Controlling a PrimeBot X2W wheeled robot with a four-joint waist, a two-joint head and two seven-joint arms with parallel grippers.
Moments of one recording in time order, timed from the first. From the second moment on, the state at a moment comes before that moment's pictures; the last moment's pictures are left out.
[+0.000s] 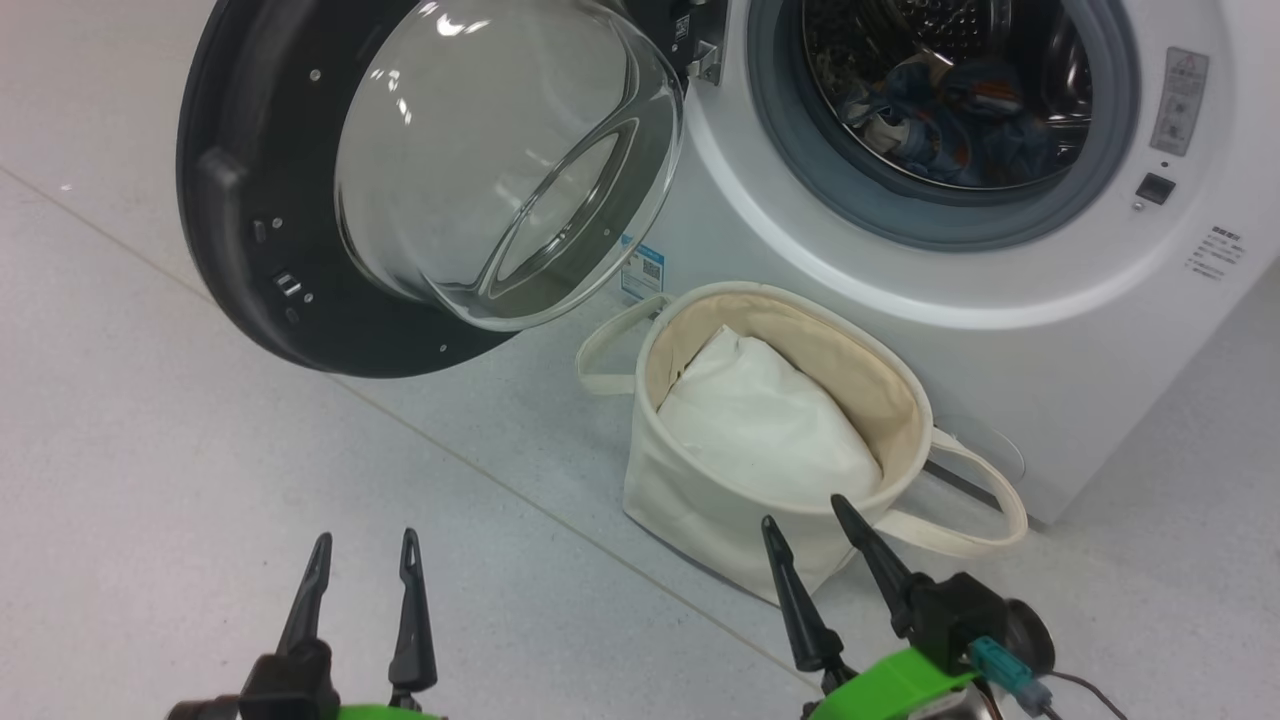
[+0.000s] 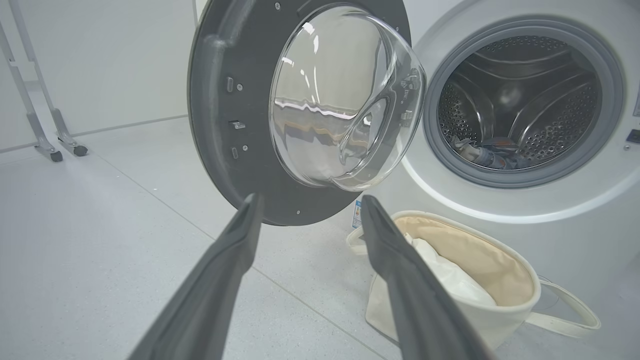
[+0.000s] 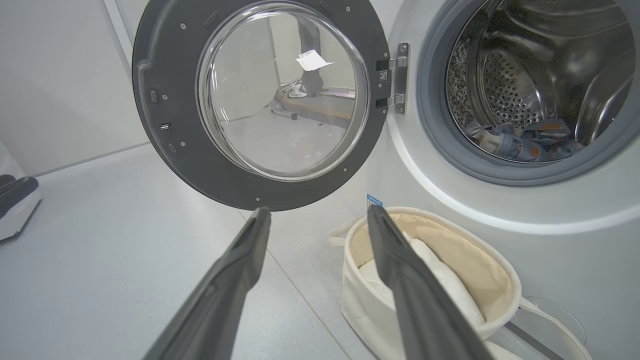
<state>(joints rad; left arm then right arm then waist) 0.02 0.05 -0.11 0.15 -0.08 0.25 -0.26 -0.06 -0.05 0.40 0.22 0.19 0.13 -0.25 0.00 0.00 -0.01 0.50</state>
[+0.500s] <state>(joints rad) 0.05 0.05 -0.11 0.13 -0.08 0.25 -0.26 -0.08 -0.05 0.42 0.23 0.21 0.13 -0.25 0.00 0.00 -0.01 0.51</state>
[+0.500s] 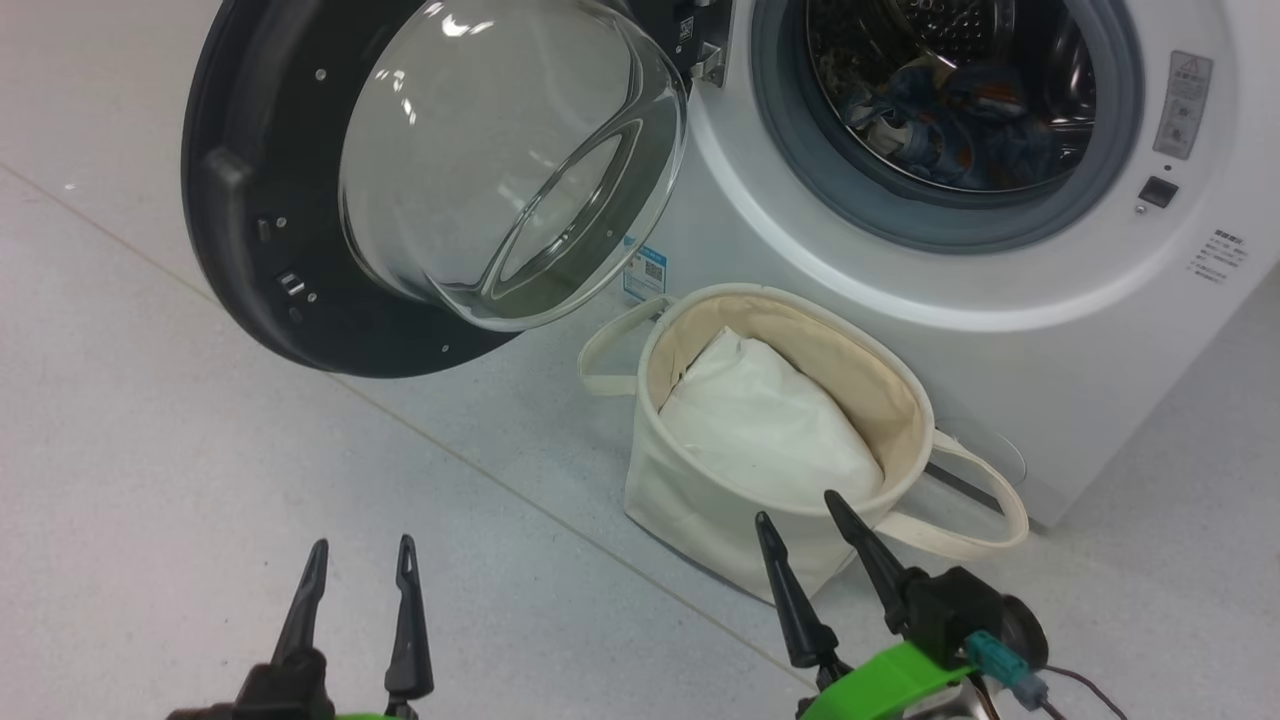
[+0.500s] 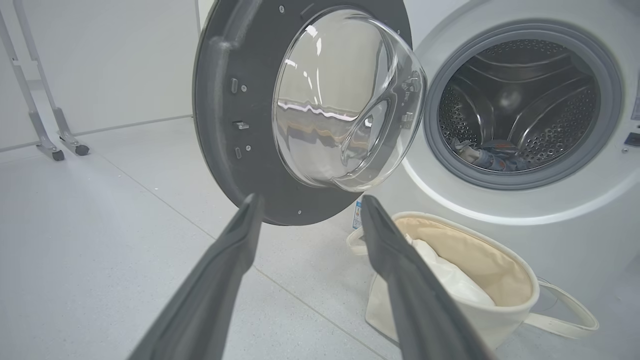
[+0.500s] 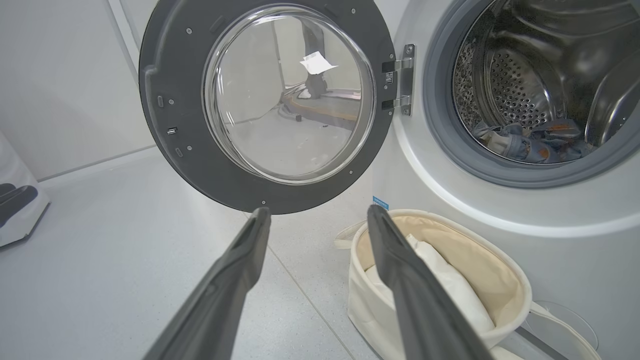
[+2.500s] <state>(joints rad) -0.81 0.59 0.41 0.92 -1.37 -0.12 0.18 -0.13 -0.12 0.31 0.23 0.06 0.13 -0.25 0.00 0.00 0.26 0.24</state>
